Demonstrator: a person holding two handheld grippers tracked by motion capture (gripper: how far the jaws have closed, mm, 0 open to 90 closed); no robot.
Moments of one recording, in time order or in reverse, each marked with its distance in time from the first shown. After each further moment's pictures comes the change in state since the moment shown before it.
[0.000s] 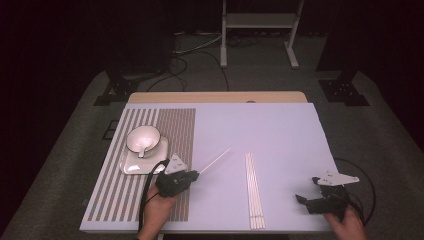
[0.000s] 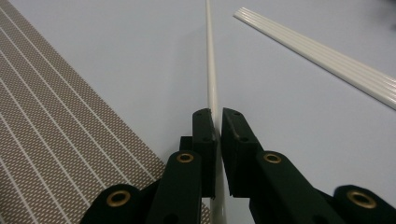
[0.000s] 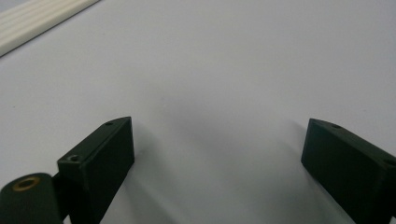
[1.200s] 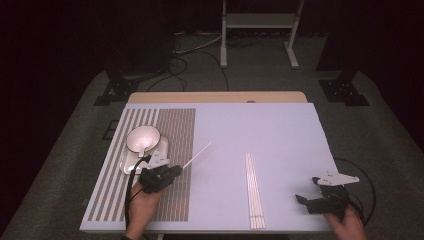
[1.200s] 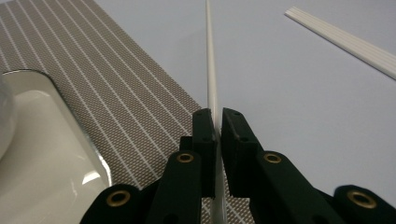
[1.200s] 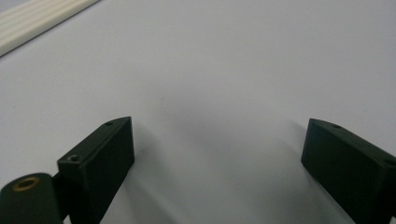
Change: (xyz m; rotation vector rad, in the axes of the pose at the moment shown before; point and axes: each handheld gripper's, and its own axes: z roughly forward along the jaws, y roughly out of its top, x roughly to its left) left arm 0.035 -0.011 -0.025 -0.002 0.090 -0.056; right arm 0.000 0.000 0.000 0.000 0.000 0.000
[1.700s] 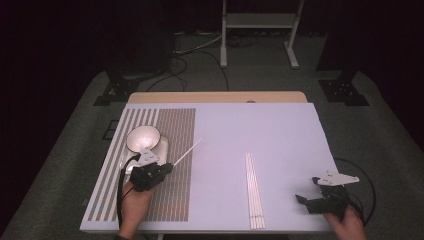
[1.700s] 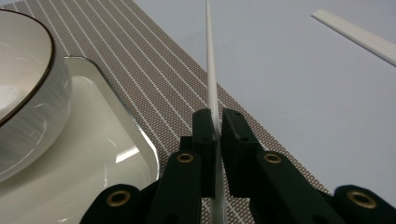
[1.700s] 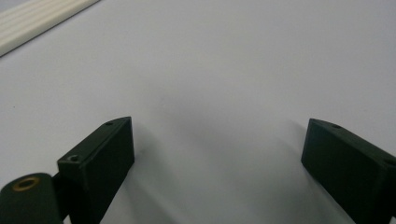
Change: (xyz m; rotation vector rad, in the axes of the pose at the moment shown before) left arm 0.020 -0.006 -0.011 -0.008 0.045 -0.041; right arm 0.000 0.000 0.000 0.000 0.000 0.000
